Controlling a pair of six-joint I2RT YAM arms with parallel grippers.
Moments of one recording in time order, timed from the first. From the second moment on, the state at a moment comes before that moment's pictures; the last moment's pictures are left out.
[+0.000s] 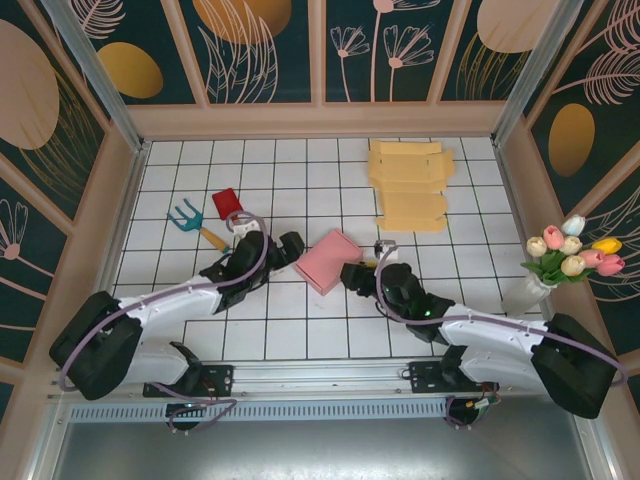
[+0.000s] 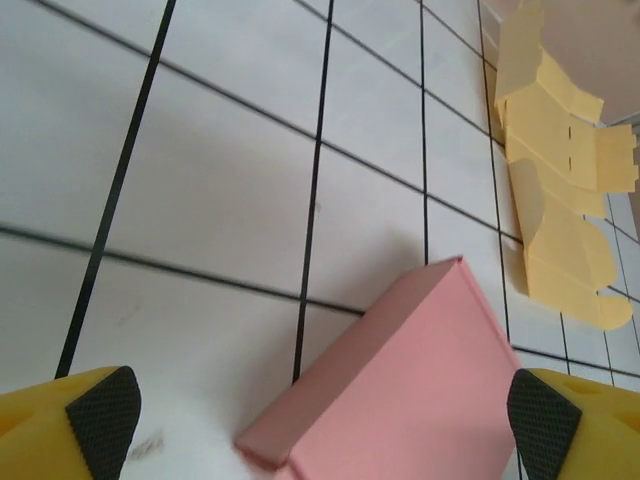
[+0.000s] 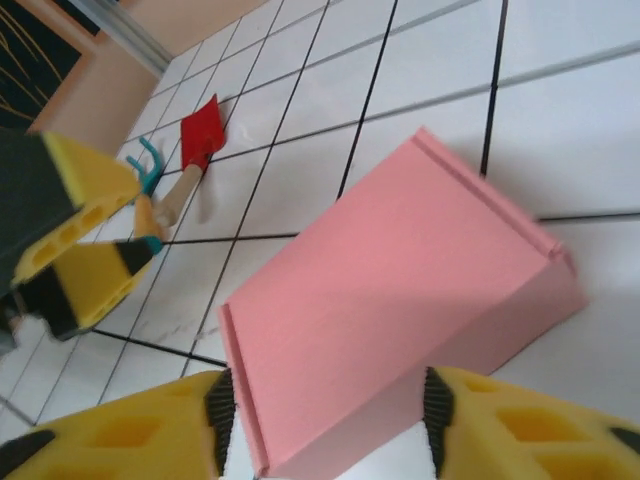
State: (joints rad) left arm -0.73 1.30 0.53 0.15 -0.20 -1.01; right arm 0.91 1.05 0.31 0.32 0.22 0.70
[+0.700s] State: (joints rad) left arm -0.86 1.47 0.46 0.31 -0.11 -1.12; right arm 0.52 1.52 0.63 0.17 -0.13 0.39
